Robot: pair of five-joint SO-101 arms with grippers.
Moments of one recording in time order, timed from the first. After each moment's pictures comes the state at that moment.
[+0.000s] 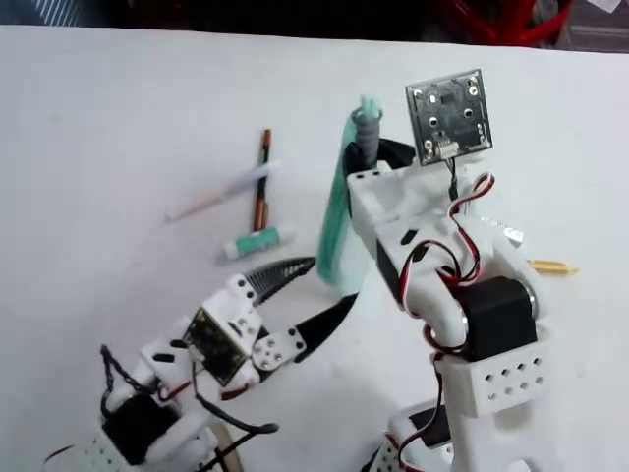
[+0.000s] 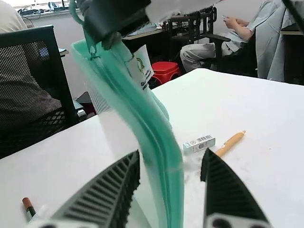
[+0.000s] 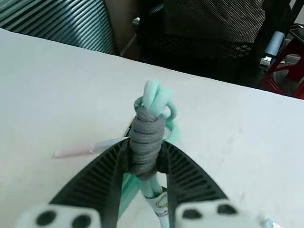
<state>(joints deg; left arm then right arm) 40.7 -104.1 84.7 35.8 -6.8 -21.4 -44.9 12.6 66.7 0.5</state>
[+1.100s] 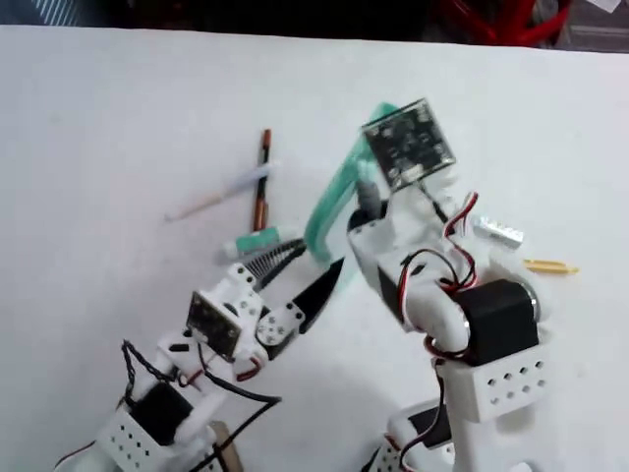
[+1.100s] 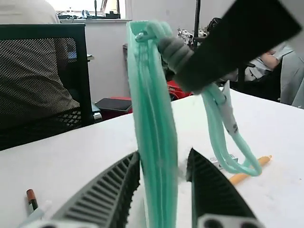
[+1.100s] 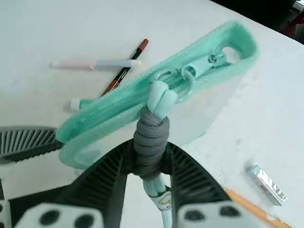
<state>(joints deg) 34.9 -104.0 97.1 18.2 -1.0 -24.4 -45.0 12.4 86.9 13.8</state>
